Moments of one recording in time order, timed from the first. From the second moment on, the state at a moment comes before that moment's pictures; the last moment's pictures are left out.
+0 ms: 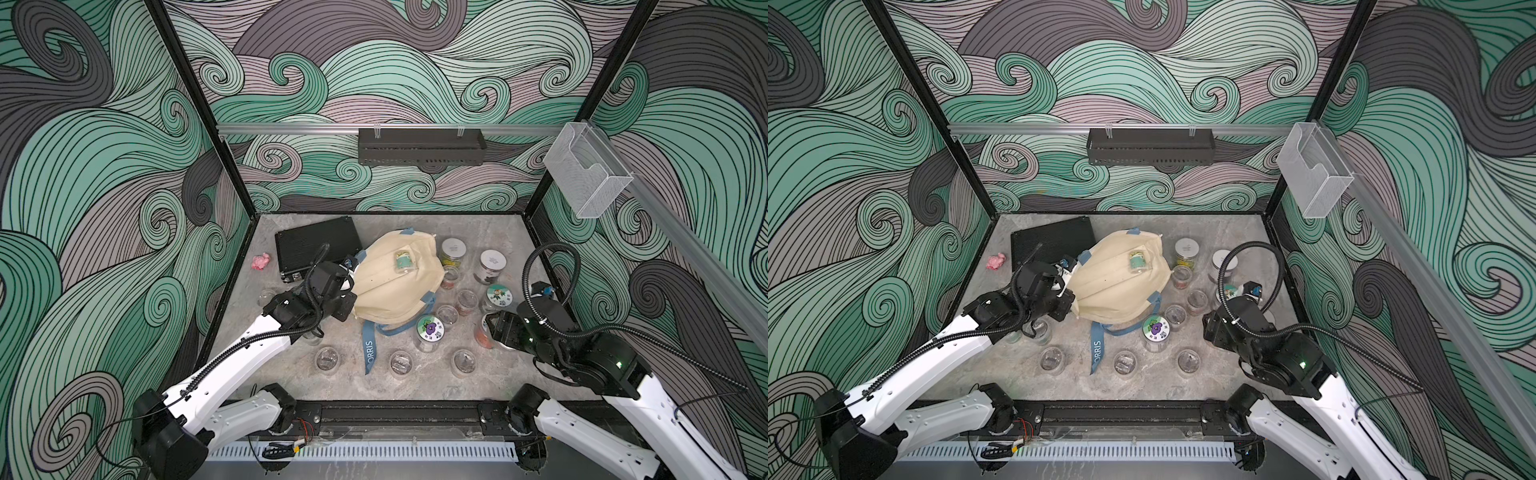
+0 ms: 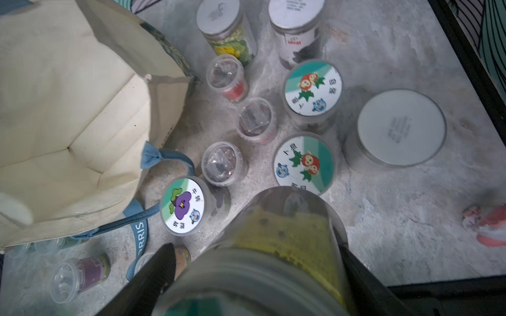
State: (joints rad) left arm -0.63 1.06 0.95 -0.70 -0.19 -0.01; right arm 0.70 0.68 1.03 -1.34 0.33 0.87
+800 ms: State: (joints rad) left arm -0.62 1.06 0.94 -0.69 -0.16 -0.01; right arm 0.65 0.77 0.71 -1.30 0.25 1.14
